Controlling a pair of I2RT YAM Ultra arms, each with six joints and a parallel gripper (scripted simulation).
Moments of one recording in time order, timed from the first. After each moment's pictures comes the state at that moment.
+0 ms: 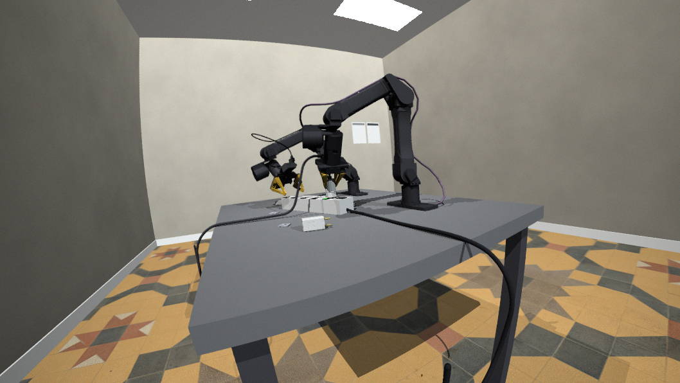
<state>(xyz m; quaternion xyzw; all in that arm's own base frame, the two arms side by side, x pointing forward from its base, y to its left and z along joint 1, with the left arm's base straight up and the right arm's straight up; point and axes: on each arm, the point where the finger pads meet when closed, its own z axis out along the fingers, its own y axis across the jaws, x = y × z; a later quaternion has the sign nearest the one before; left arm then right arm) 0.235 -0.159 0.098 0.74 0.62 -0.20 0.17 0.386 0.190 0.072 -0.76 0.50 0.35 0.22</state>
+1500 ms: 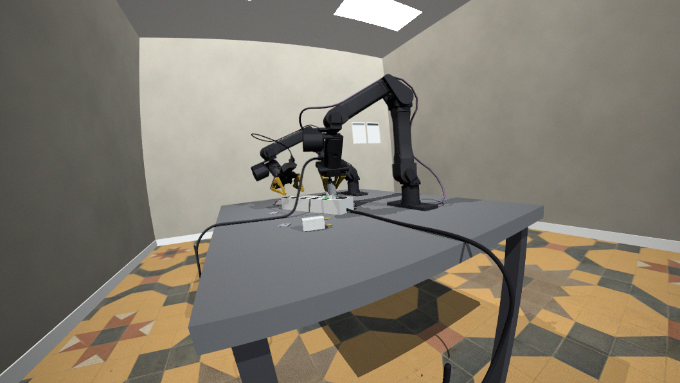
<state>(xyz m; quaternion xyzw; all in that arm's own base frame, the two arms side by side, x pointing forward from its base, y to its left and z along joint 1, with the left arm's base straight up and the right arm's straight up) 0.234 -0.159 0.089 0.74 0.62 -0.21 0.17 0.386 0.190 0.072 -0.76 0.50 0.35 0.22</state>
